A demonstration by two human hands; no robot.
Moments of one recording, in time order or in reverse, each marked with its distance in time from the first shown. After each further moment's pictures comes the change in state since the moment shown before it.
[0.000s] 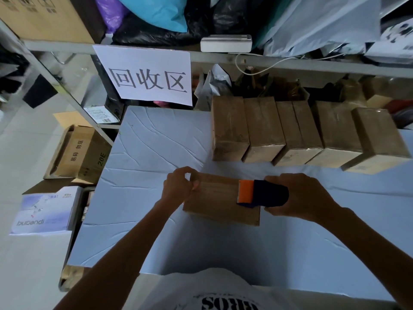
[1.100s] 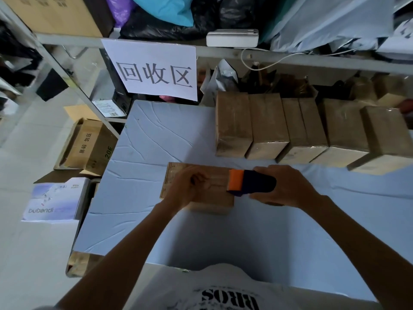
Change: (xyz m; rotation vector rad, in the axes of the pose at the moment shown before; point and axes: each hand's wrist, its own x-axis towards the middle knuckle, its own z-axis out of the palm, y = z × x) left_hand -0.017 -0.016 0.015 -0.213 0.004 0.374; right_hand 0.028 0.006 0.020 0.090 0.034 -0.042
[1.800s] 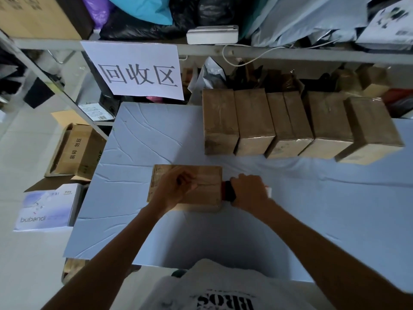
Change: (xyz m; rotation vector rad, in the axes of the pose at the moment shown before) left_hand -0.003 -0.004 0.006 0.029 -0.008 -0.026; right_hand 0.022 -0.041 0.056 -0.400 -0.256 0.246
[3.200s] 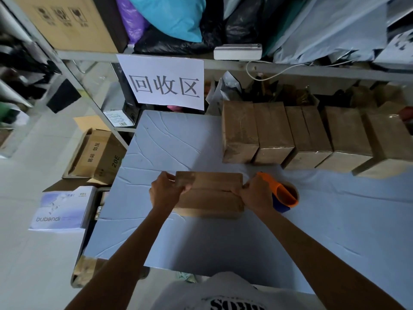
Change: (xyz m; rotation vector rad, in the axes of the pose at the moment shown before) left_hand -0.009 -0.013 -0.049 0.196 0.332 -0.537; right_hand 0.010 -0.039 -0.005 0.958 0.273 0.348
